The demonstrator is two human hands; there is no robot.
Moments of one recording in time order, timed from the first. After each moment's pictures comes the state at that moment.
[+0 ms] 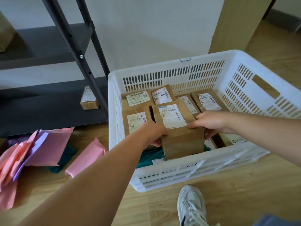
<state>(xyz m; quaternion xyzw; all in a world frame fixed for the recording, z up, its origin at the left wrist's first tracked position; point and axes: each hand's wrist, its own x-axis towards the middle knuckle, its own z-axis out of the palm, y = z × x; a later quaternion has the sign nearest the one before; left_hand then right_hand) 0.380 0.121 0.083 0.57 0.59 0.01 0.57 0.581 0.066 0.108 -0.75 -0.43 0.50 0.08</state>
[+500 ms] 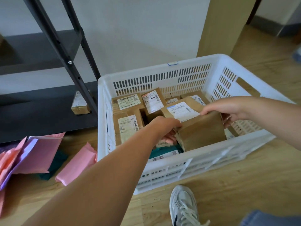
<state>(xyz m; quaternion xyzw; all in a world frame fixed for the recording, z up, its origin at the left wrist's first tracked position) 0.432 0.100 0.108 0.56 0.54 0.03 0.63 0.639 0.047 0.153 -0.79 -0.38 0.48 0.08</state>
